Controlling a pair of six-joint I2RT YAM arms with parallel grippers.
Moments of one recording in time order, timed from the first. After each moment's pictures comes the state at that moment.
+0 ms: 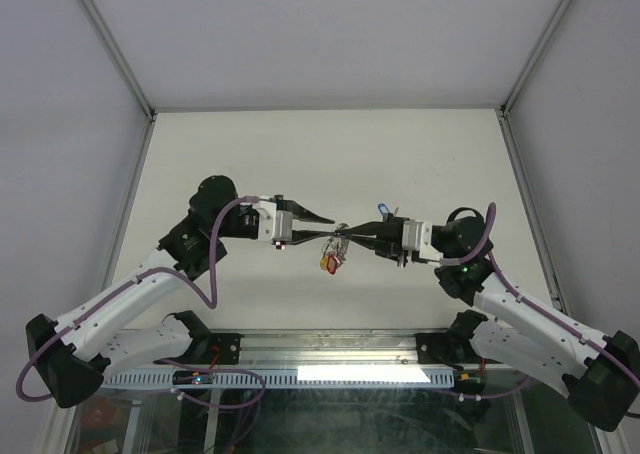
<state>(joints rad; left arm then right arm) -0.77 0.98 0.88 0.10 0.86 0.41 0.75 0.82 0.54 0.69 -0.83 -0.23</state>
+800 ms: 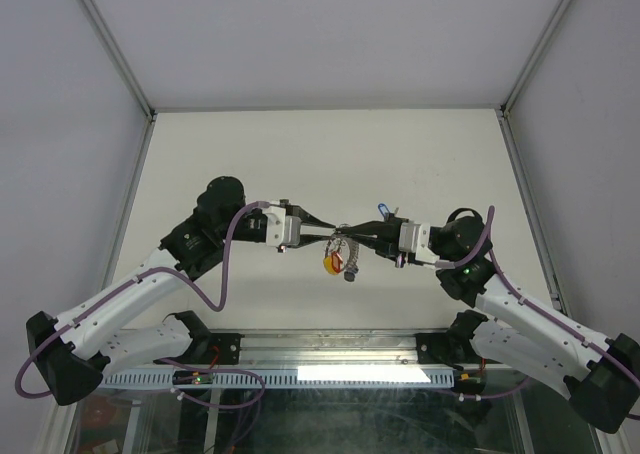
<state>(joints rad) -0.79 0.99 0.90 -0.01 0.80 0.49 0.76 0.81 0.54 0.61 -0.79 -0.30</state>
